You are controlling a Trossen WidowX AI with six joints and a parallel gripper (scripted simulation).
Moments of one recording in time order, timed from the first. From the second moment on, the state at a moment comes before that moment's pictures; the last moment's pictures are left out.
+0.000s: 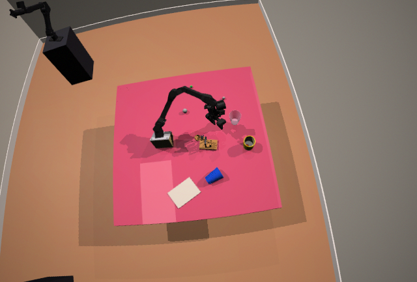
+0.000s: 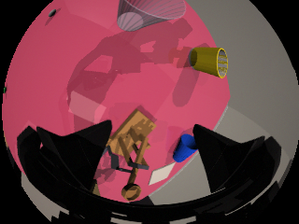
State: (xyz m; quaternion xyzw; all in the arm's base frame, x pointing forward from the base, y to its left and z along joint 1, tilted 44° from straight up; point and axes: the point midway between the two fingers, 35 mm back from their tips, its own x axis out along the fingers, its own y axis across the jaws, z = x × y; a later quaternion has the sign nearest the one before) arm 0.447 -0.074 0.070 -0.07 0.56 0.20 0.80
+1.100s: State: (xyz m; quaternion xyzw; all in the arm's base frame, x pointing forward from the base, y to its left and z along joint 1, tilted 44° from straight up) arm 0.538 -0.247 0.076 0.36 0.38 0.02 0.85
